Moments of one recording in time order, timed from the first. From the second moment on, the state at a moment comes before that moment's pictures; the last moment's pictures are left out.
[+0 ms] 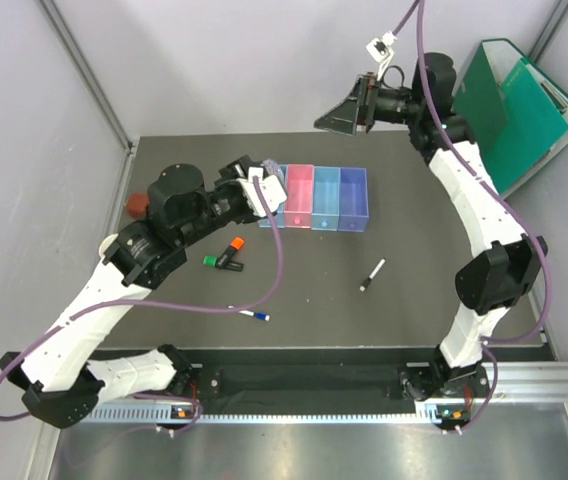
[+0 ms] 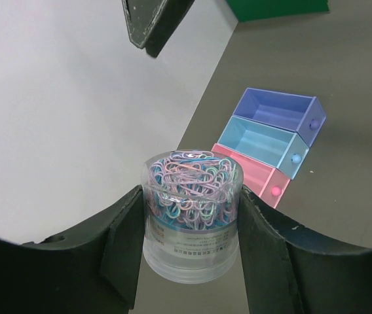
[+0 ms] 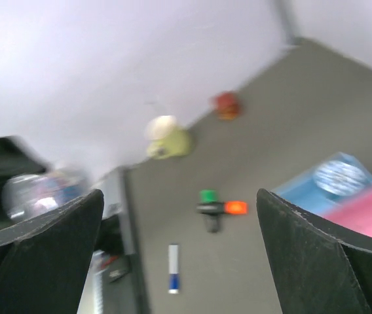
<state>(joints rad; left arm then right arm) -0.74 1.09 1.42 -0.46 0.08 0.70 0.29 1.80 1.94 -0.17 -1.03 0.53</state>
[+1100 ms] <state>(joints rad) -0.76 1.19 1.29 -0.36 0.03 0.81 0.47 1.61 1.89 -0.69 -0.61 0.03</state>
